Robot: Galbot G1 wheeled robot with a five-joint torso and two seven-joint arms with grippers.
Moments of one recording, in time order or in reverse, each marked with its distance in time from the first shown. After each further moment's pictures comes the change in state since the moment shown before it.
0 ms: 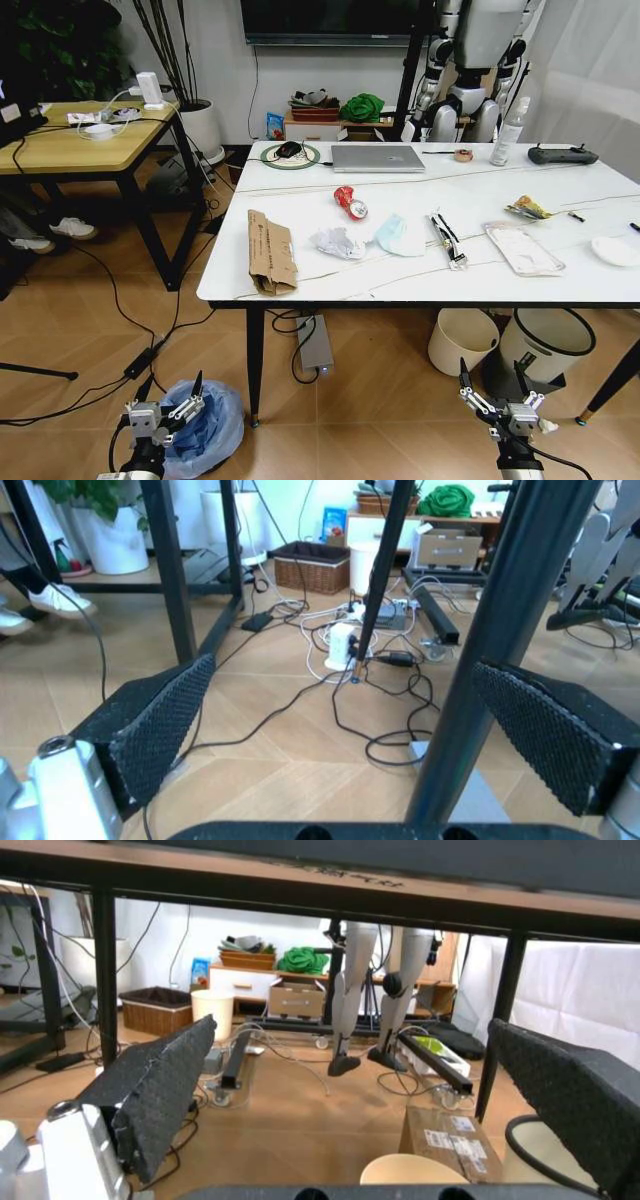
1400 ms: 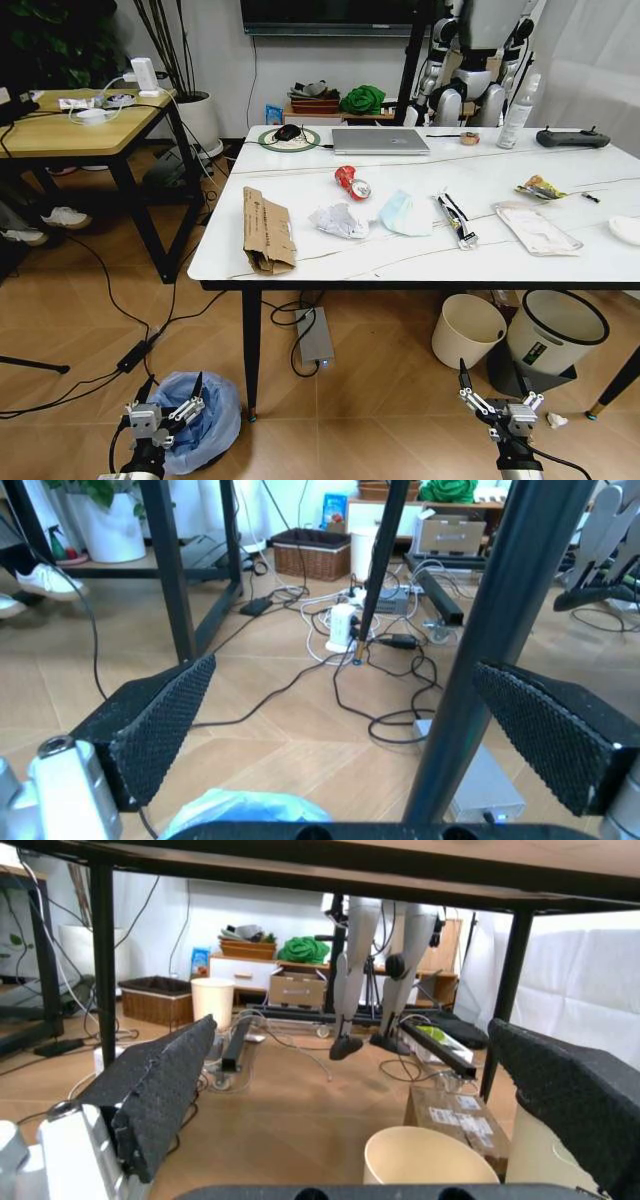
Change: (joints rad) left arm 0.001 0.000 0.001 0.009 0.002 0.000 0.001; right arm 0.000 0.000 0.000 -0.005 -0.001 0.000 -0.001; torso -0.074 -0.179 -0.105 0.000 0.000
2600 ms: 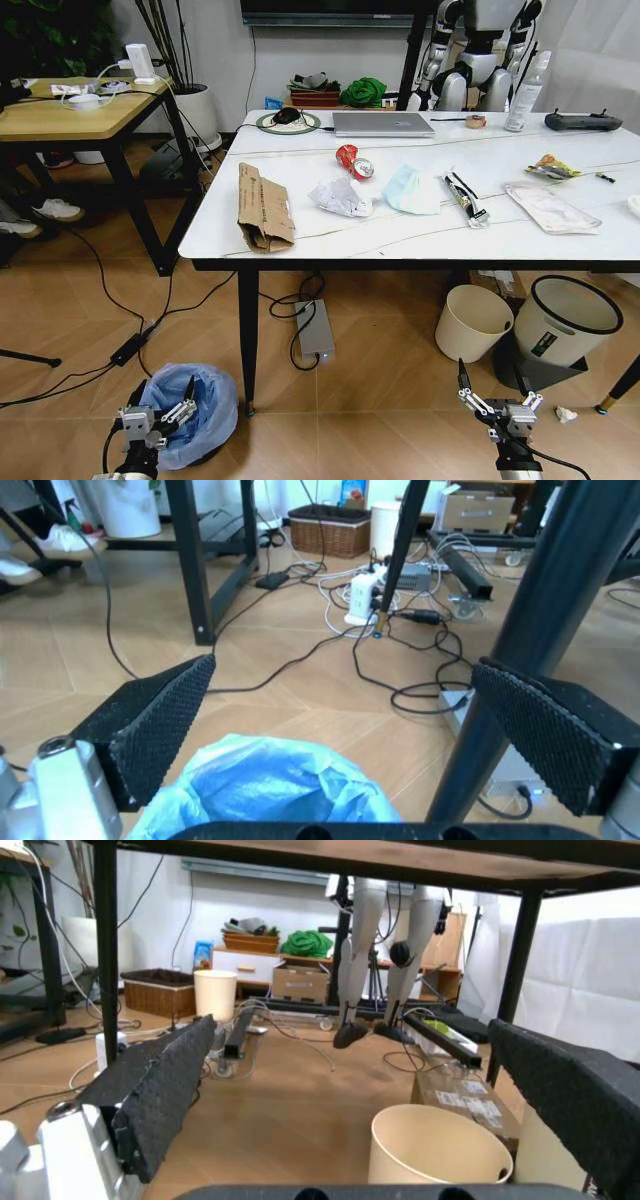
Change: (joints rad) left arm -0.030 0.005 -0.021 0.063 -0.028 0.006 -0.003; right arm -0.009 0.000 -0.005 0.009 -0.003 0.008 0.000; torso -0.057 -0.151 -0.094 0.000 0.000
